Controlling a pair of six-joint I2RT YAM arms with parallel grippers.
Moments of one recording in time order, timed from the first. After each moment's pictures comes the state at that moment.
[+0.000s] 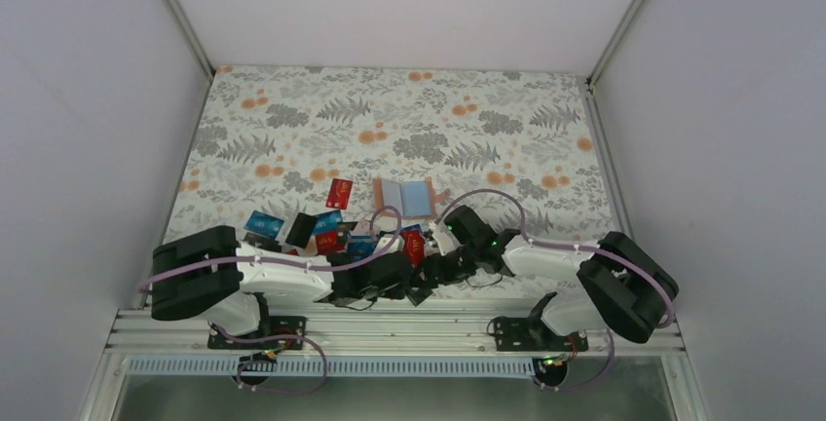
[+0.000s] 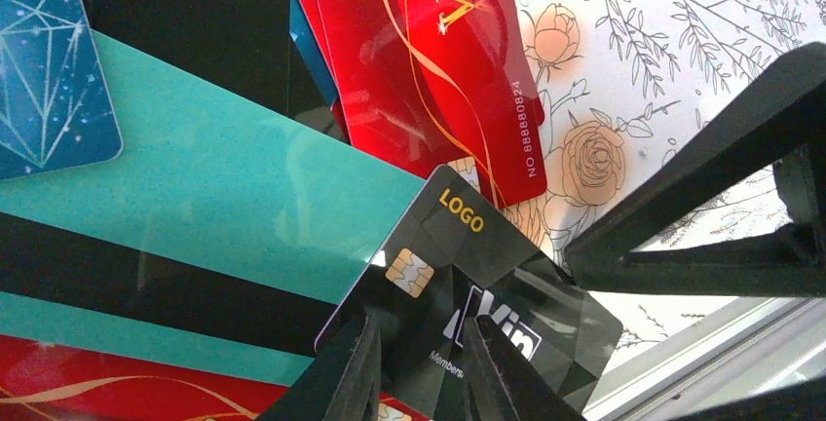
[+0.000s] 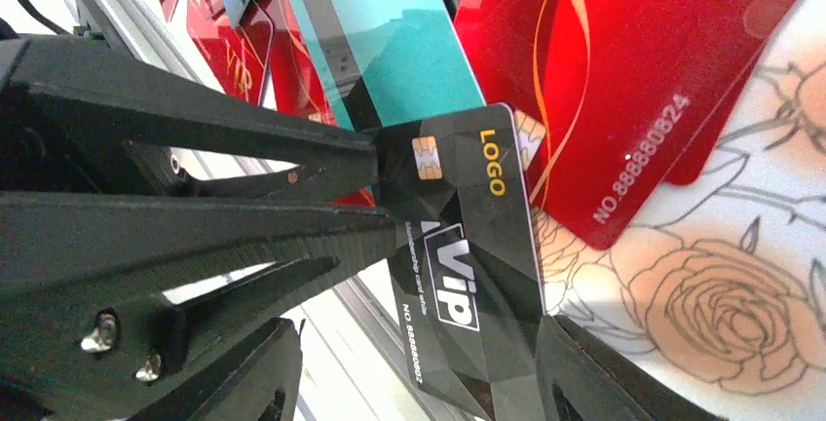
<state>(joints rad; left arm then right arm) -1.30 1.48 0.59 -0.12 -0.20 -1.12 0.80 1.36 0.44 -0.12 -0.65 0.58</state>
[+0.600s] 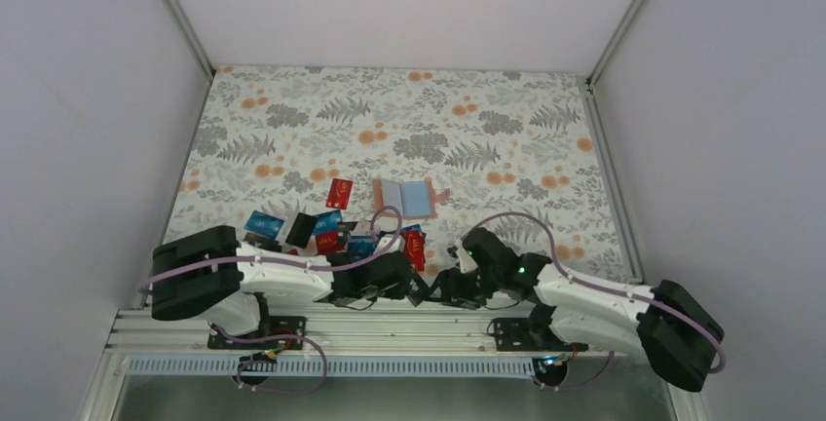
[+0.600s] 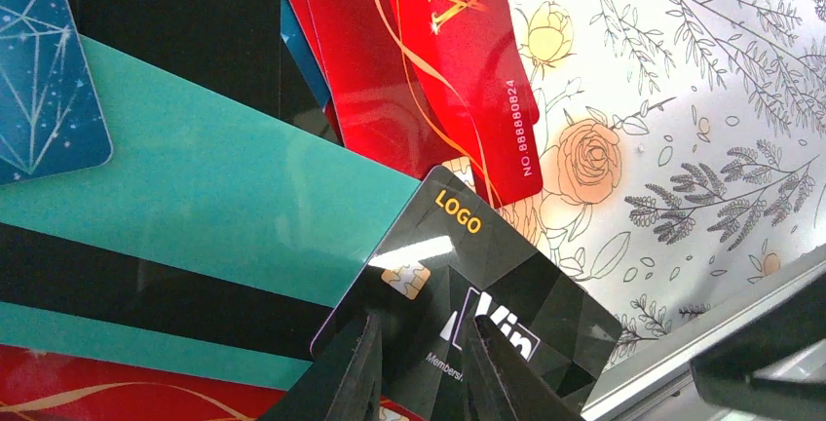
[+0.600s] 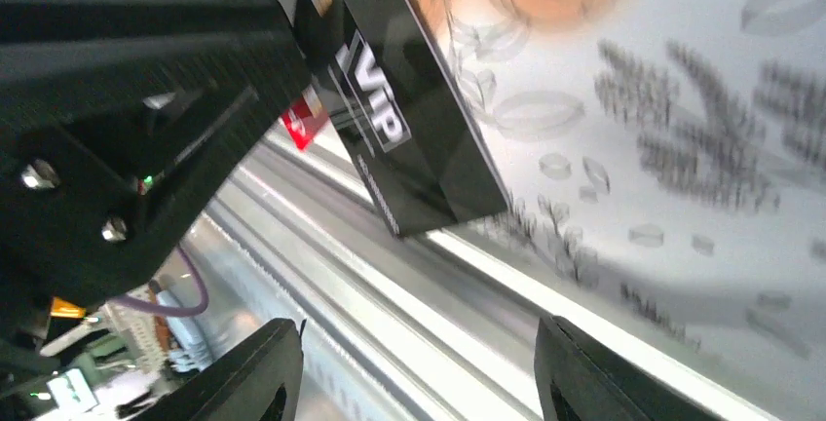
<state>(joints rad) -1.30 1.48 0.59 -0.11 -0.19 -1.10 0.87 1.02 0.29 -0.26 -0.57 0.95</state>
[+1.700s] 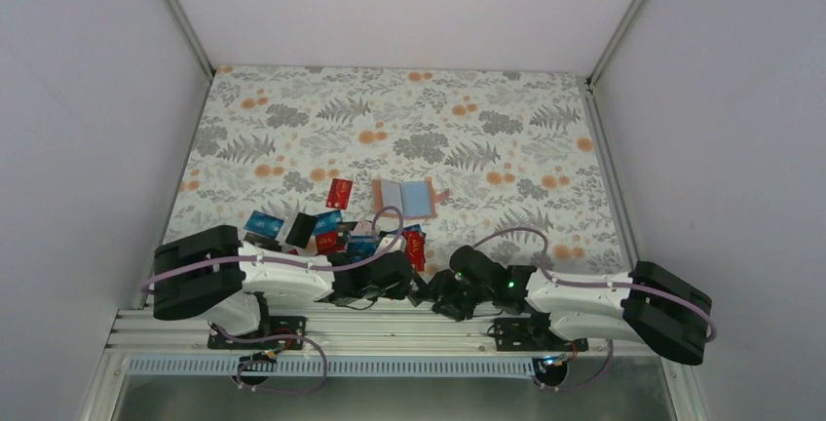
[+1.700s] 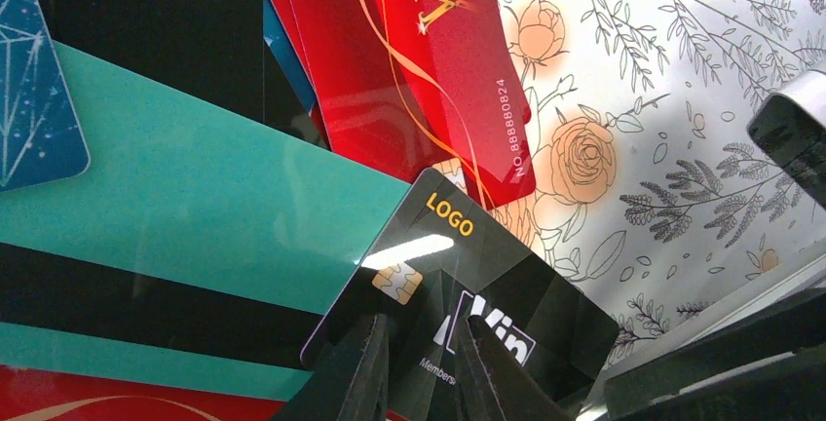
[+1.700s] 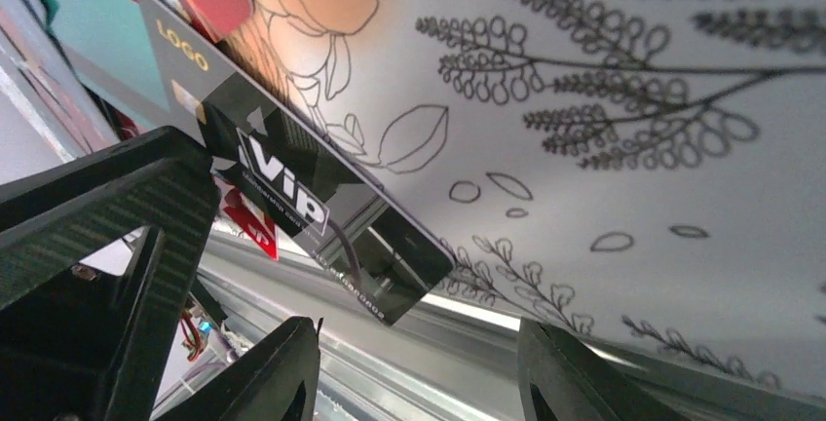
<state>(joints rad) -1.30 1.49 0.59 -0.09 -0.18 -1.08 1.09 1.06 0.20 0.00 -0.33 1.60</state>
